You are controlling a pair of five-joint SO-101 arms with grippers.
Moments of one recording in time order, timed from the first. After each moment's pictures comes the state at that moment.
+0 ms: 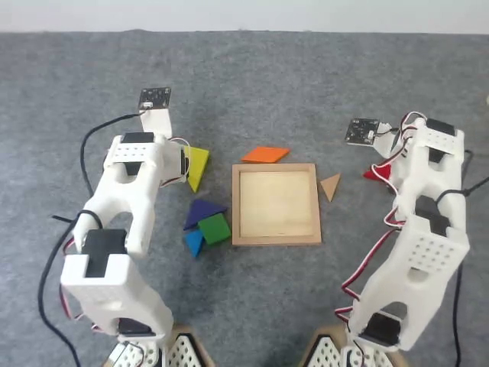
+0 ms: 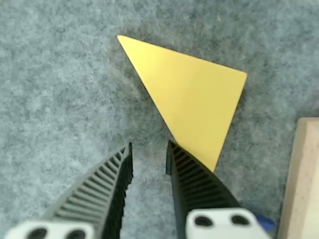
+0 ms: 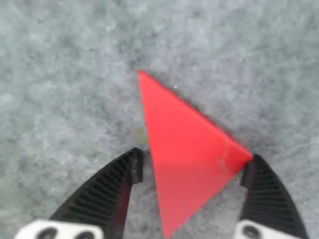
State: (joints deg) left arm -7.2 13.8 21.2 55.8 6.8; right arm 15.9 38.2 -11.8 66.4 87.2
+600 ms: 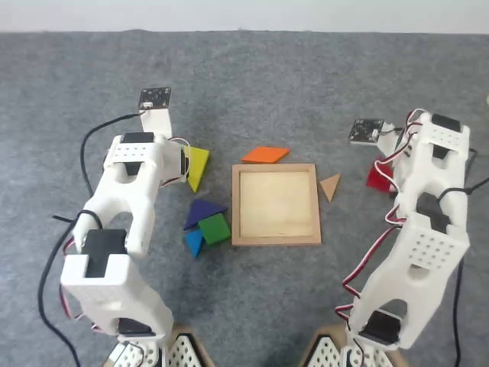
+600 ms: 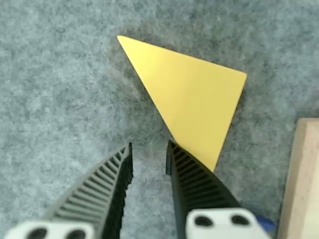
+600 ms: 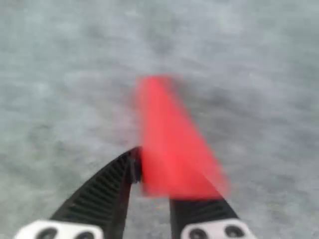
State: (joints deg) left arm -7.2 13.8 21.2 55.8 6.8; right arm 16.2 36.9 -14.7 78.8 87.0
